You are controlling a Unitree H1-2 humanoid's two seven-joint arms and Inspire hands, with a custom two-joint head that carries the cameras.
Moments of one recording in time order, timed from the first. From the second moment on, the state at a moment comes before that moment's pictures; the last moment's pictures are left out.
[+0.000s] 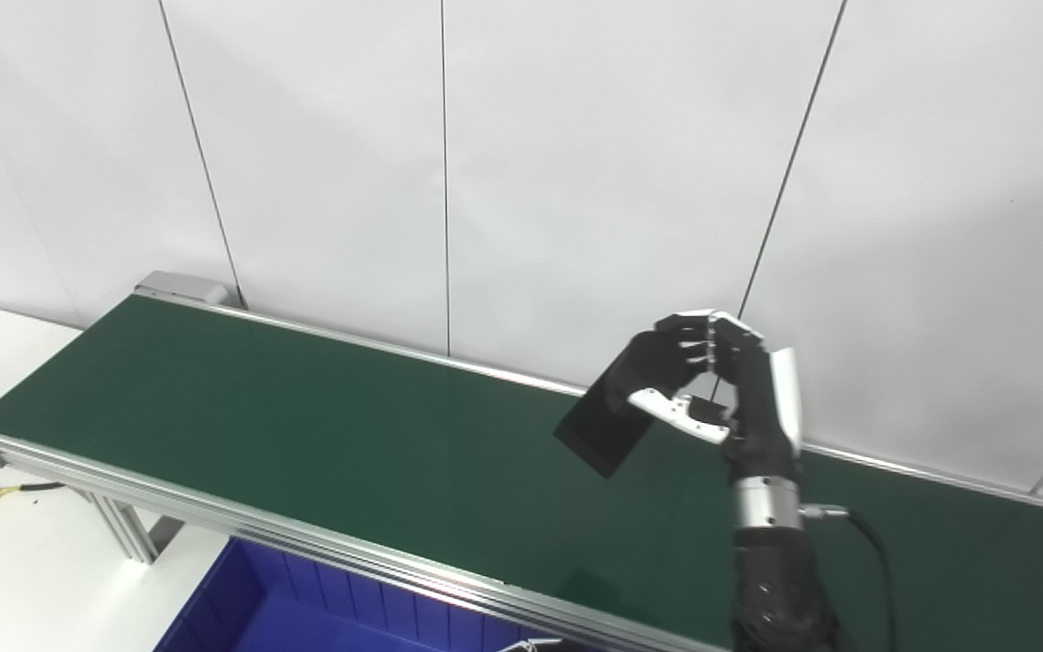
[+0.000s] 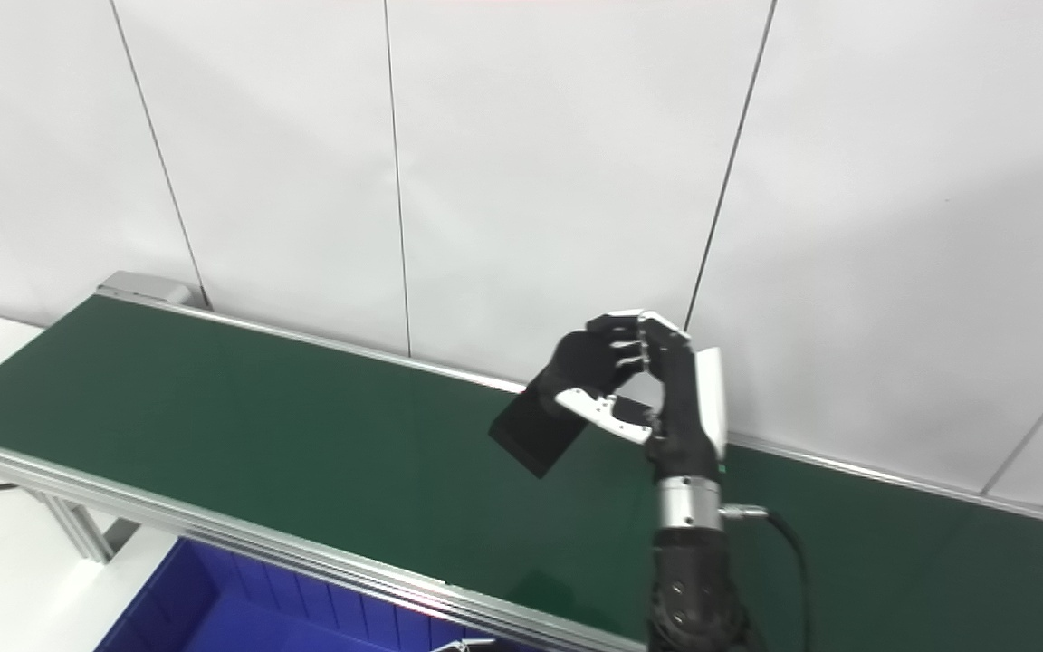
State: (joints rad) left arm 0.14 -0.02 -0.12 0.34 -0.15 -0.43 -0.36; right arm -0.56 0.06 0.16 0.25 -0.31 -0.20 -0.18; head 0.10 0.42
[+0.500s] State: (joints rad) left arm 0.15 -0.01 -0.11 0.31 -0.16 -0.43 -0.36; right arm -0.35 -0.03 0.10 -0.21 -0.32 -0.05 -0.07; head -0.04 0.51
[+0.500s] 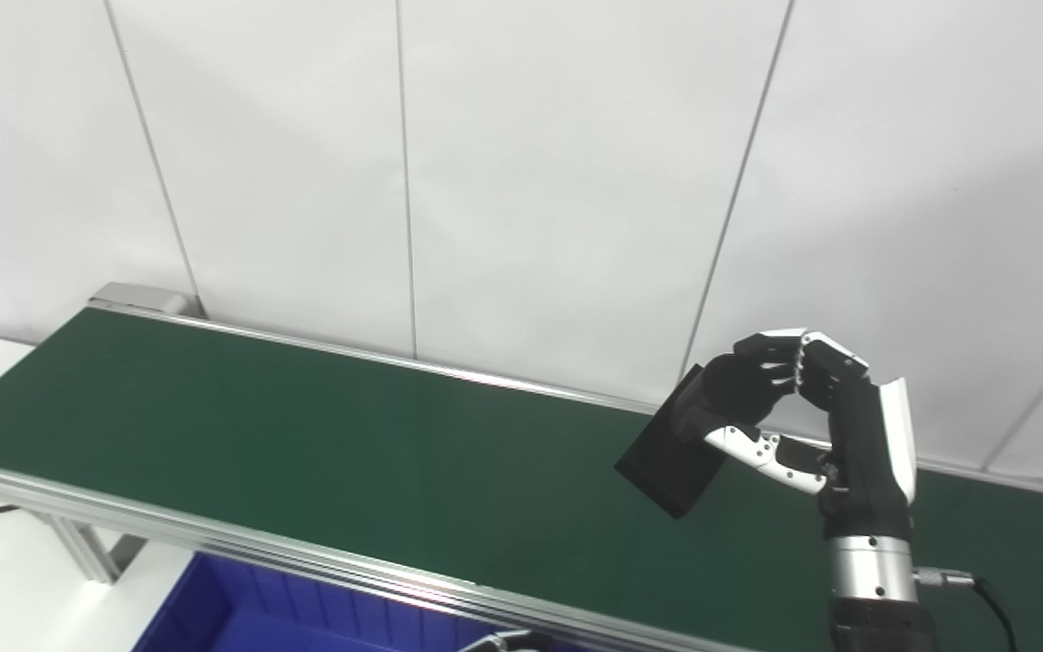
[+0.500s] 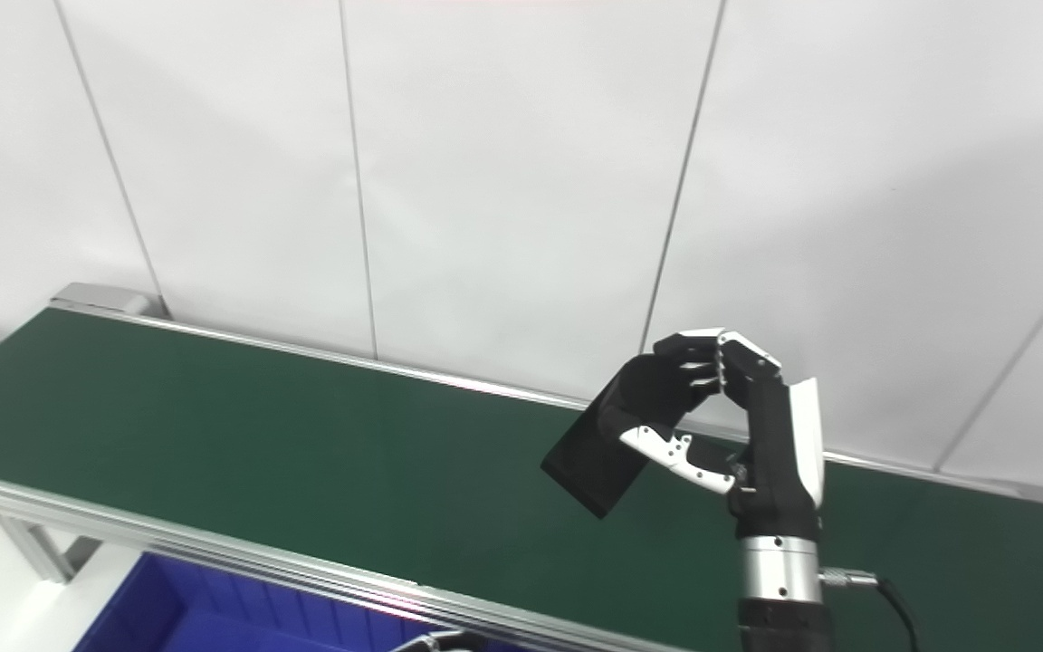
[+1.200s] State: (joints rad) left arm 0.20 0.05 -0.11 0.07 -0.22 -0.29 -0.37; right arm -0.06 -0.05 0.07 -0.57 -0.36 0.10 0.02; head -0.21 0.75
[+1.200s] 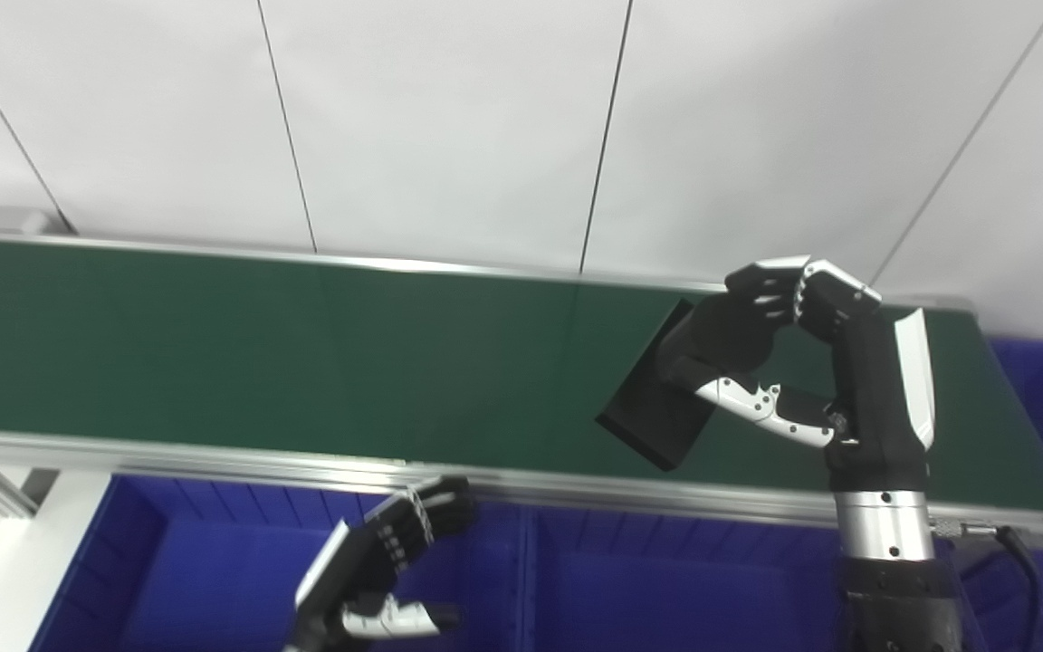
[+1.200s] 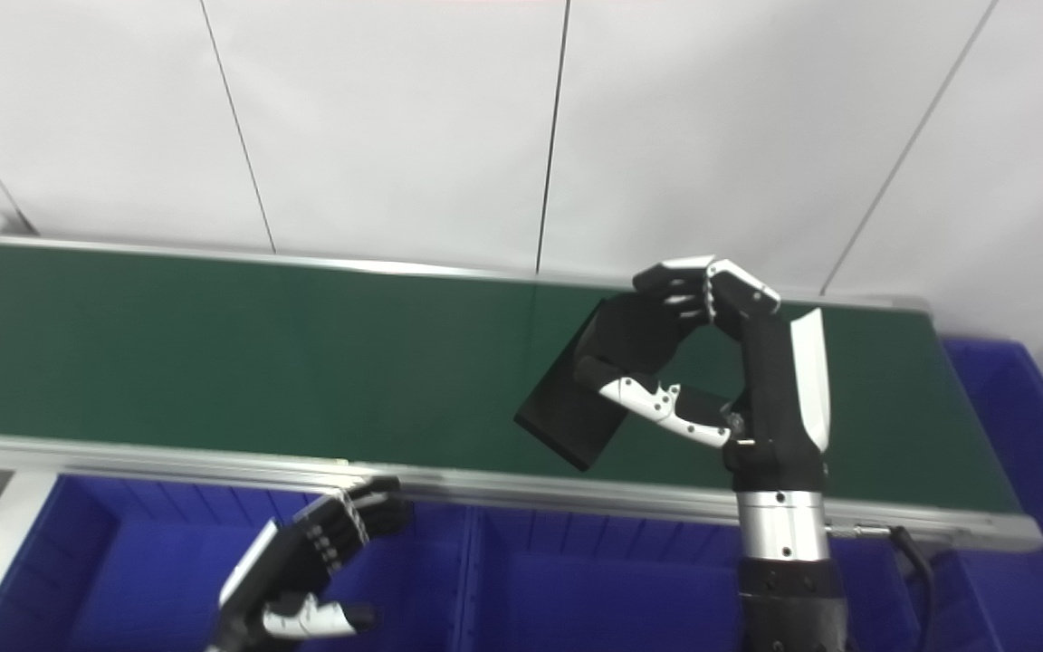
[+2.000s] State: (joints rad) left arm 0.20 0.07 -0.10 0.01 -0.30 -0.22 -0.38; right arm 0.22 -0.02 0.15 -0.45 -0.38 0.09 0.01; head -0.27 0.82
